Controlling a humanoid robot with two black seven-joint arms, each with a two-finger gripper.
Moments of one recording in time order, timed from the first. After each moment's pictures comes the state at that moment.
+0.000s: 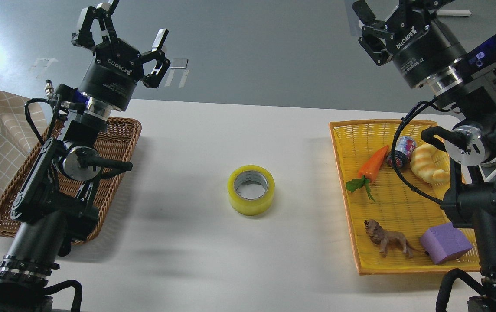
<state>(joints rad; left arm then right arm) -0.45 0.11 -1.51 -1.20 0.62 -0.48 -0.22 0.59 0.00 1.55 1.41 -1.06 0.43 -0.04</state>
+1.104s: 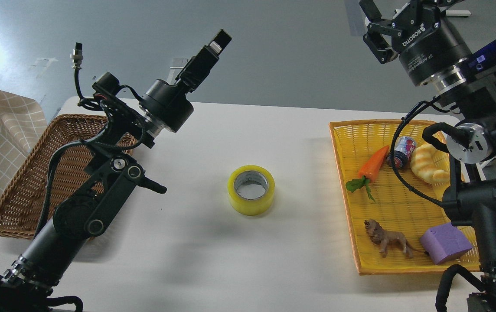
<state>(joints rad) -0.45 0.15 -1.13 -1.36 1.99 0.03 -0.34 0.60 0.00 1.57 1.34 -1.03 0.43 -0.03</state>
